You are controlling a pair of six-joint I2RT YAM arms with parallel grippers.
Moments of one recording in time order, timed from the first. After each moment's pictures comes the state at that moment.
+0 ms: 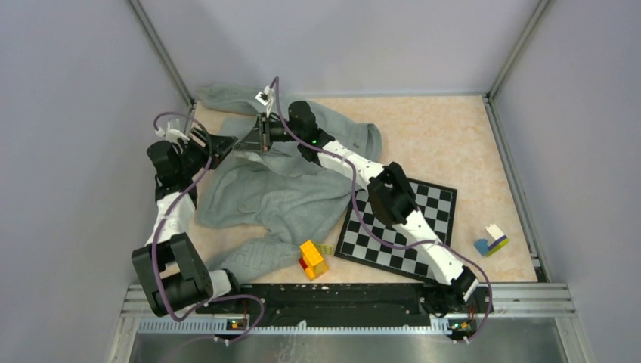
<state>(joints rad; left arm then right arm) 0.38 1.28 0.77 0.30 0.80 -0.86 0.82 2.62 2.38 0.37 -0.82 0.78</state>
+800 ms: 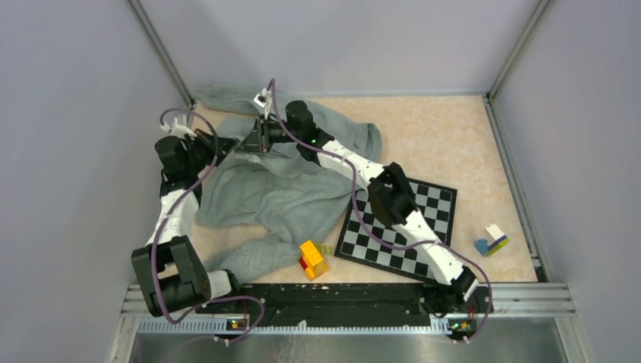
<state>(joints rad) 0.30 1.28 0.79 0.26 0.68 -0.80 0.82 2.62 2.40 0.27 -0.81 0.71</state>
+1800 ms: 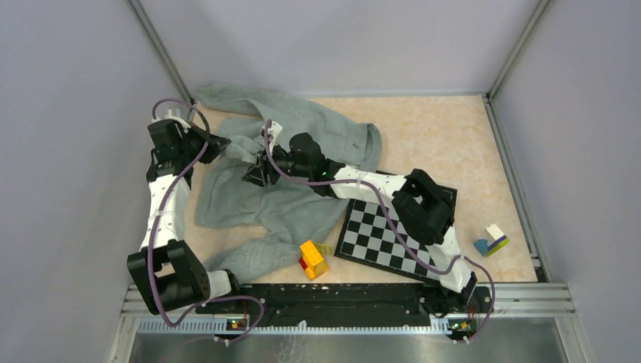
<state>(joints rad) 0.30 1.29 1.06 -0.27 0.49 -0.72 0.96 2.09 1.60 0.38 -0.42 0.37</state>
